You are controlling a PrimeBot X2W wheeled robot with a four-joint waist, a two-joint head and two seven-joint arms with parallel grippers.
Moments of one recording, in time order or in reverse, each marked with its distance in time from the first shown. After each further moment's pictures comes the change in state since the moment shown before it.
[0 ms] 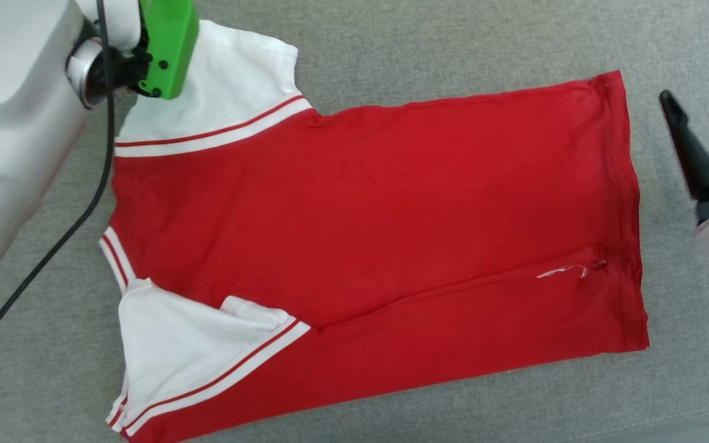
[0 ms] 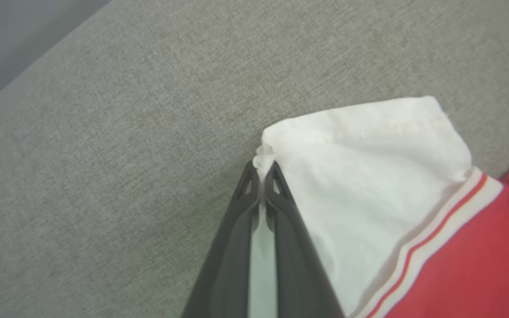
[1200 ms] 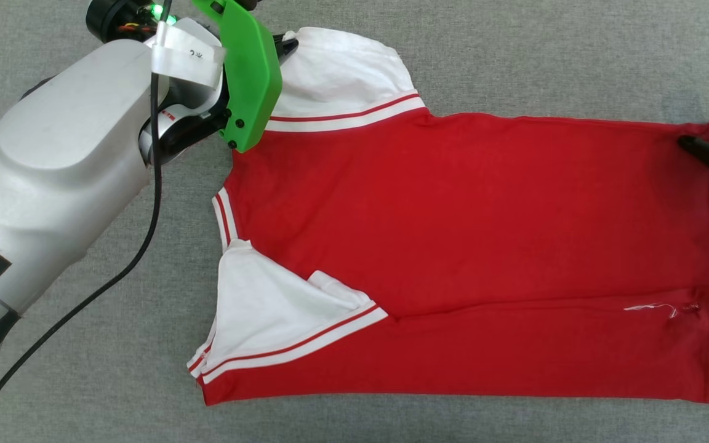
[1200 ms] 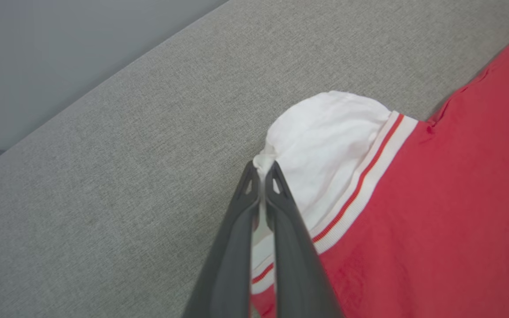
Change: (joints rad) left arm 0.087 0.019 -0.047 -0.286 0.025 0.006 -0.307; right arm -0.450 -0.192 0.372 0.526 0.241 -0.001 0.738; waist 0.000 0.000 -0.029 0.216
